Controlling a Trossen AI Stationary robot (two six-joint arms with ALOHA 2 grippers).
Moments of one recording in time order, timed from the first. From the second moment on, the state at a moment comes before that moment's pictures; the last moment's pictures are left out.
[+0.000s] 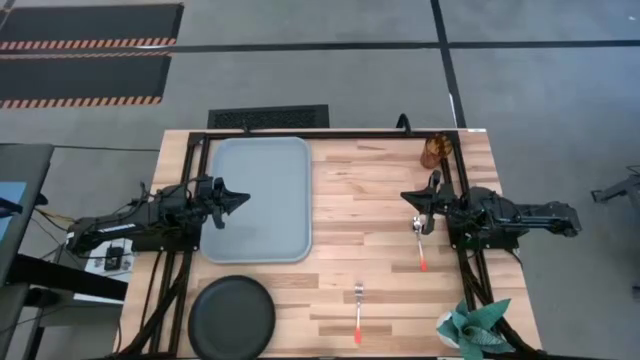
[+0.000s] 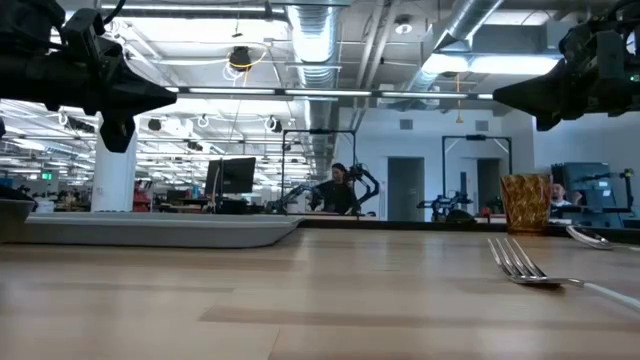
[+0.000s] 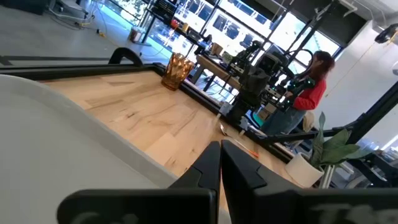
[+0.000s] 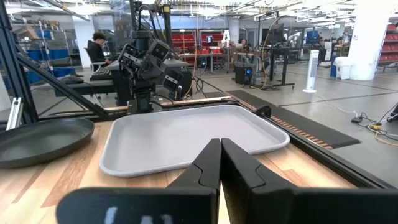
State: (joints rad) left arm 0.21 0.03 0.02 -0.01 -0.03 -0.57; right arm -0.04 0.01 0.00 0.05 0.24 0.03
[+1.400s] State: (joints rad) left arm 0.21 0.03 0.02 0.00 -0.10 -0.54; right arm -0.06 0.01 0.01 0.09 0.27 0.00
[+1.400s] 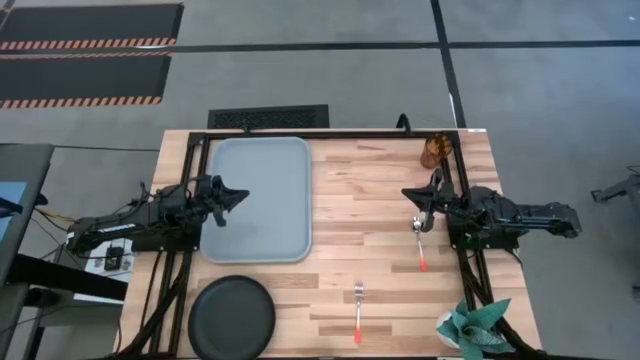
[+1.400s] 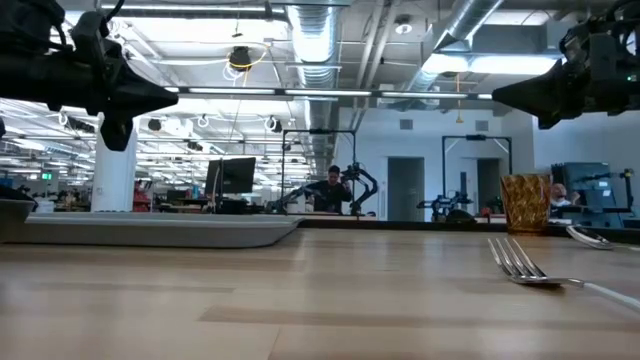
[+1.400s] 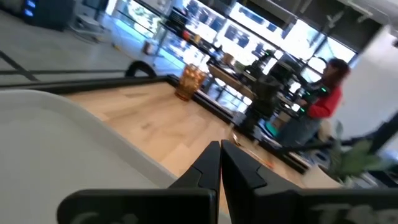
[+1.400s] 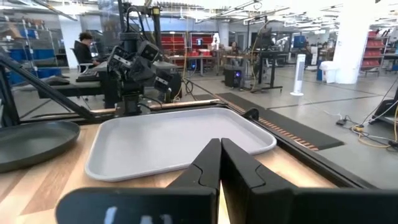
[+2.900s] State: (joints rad) left arm 0.21 0.03 0.02 0.00 -0.10 -0.30; right arm -0.32 1.45 0.95 0.00 -0.29 -0.14
